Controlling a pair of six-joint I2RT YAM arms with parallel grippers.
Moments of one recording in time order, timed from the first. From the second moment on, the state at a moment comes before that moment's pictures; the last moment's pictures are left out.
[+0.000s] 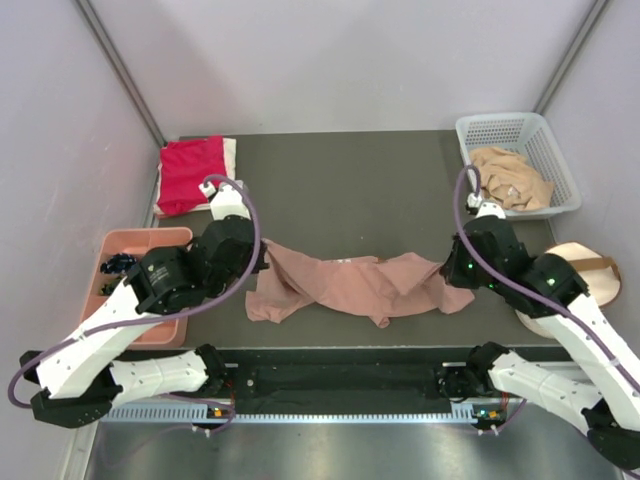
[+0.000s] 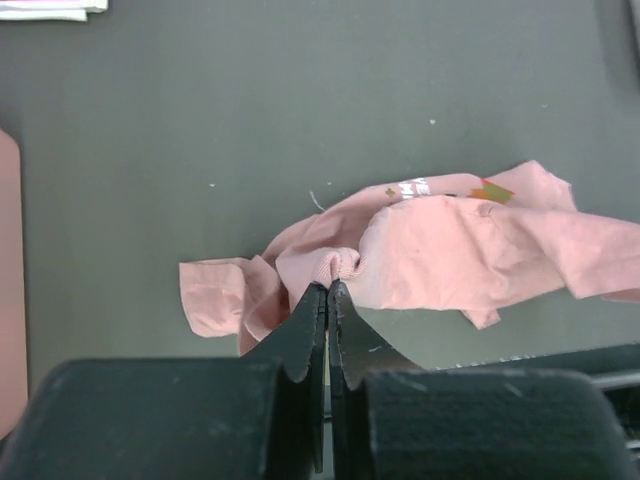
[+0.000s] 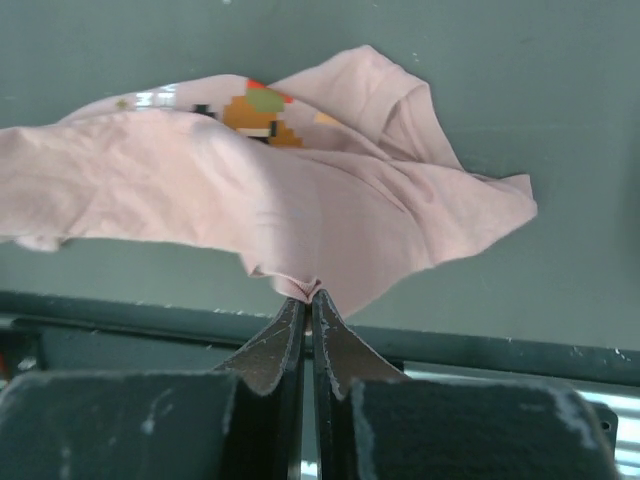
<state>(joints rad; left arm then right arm) -0.97 0.98 1.36 -1.09 -0.61 -0.76 0.65 0.83 1.11 -1.12 0.26 0.63</state>
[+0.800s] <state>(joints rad) -0.97 0.94 1.70 -1.12 -0.52 -0.61 0.65 1.10 2.22 -1.21 0.24 0.28</state>
